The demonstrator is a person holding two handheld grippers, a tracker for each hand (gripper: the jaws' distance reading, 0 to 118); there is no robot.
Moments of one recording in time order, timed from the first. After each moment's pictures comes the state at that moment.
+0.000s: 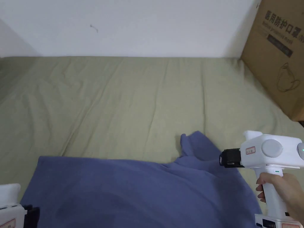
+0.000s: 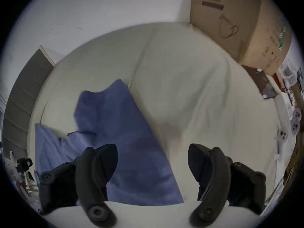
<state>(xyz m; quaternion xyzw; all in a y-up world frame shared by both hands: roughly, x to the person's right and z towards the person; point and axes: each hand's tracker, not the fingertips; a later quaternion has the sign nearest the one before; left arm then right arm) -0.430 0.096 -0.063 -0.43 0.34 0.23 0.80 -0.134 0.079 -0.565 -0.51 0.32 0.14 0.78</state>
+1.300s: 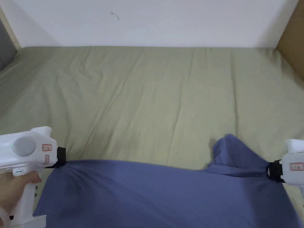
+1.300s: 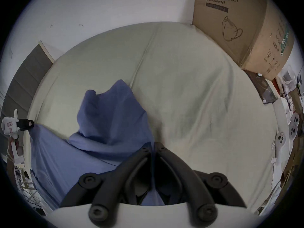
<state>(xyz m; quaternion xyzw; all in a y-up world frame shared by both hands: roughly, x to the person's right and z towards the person) -0.592 0.069 -0.159 -0.44 0.36 0.28 0.78 -0.140 0.090 -0.551 -0.49 0.32 0.15 0.80</state>
